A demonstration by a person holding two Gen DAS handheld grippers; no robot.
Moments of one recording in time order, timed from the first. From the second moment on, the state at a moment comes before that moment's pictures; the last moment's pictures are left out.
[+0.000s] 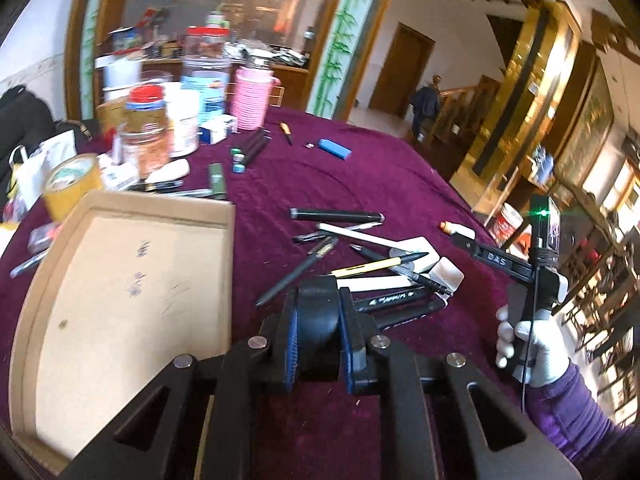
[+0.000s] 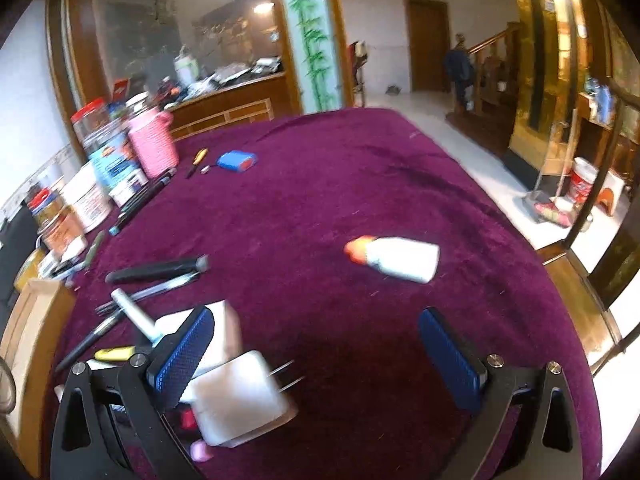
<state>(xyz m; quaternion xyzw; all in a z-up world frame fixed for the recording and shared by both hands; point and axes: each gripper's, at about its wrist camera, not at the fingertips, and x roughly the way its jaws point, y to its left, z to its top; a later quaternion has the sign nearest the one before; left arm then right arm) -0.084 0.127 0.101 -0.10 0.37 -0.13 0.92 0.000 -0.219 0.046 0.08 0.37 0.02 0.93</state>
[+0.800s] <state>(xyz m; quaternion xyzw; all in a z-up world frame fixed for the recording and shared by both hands) -0.124 0.193 0.088 -0.15 0.35 -0.11 0.92 -0.054 0.003 0.013 -0.15 0.51 0.29 0.80</state>
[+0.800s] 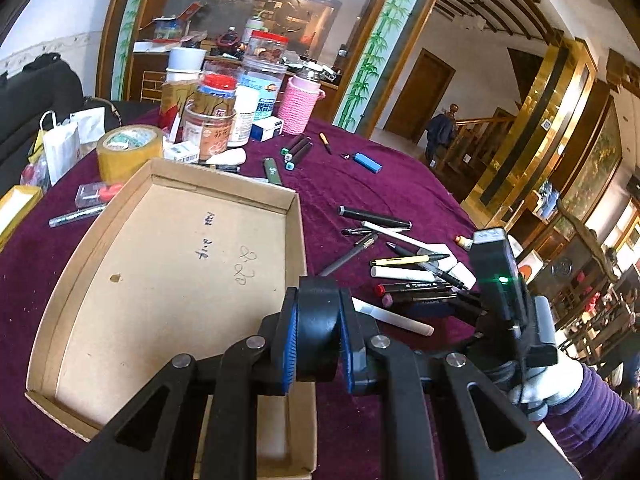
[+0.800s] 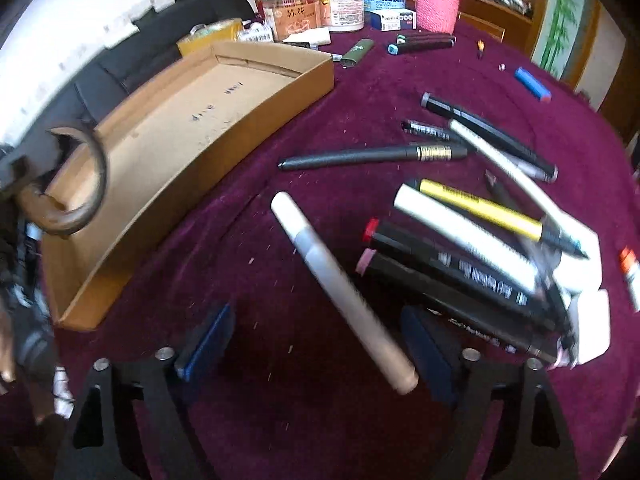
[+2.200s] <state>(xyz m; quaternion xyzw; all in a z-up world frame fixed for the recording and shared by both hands) -0.053 0.249 0.082 -0.19 0.40 -0.07 0.89 -0.018 0.025 0.084 0.19 0.50 0.40 0.74</state>
